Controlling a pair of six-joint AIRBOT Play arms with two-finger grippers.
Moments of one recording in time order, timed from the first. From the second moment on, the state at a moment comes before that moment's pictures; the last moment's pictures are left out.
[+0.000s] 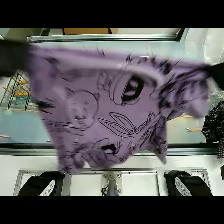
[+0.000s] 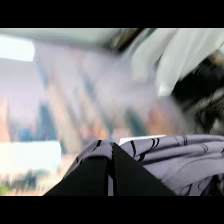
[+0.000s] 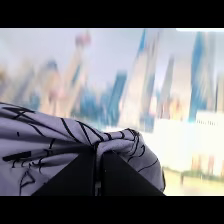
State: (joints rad) left arm -0.14 -0.81 1.48 1.07 -1.10 -1.80; right arm -0.06 -0.86 1.60 -1.16 1.46 1.55
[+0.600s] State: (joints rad) left arm -0.24 -1.43 1.21 0.90 -1.06 -1.70; right arm -0.06 -1.40 1.43 -1.26 1.17 1.49
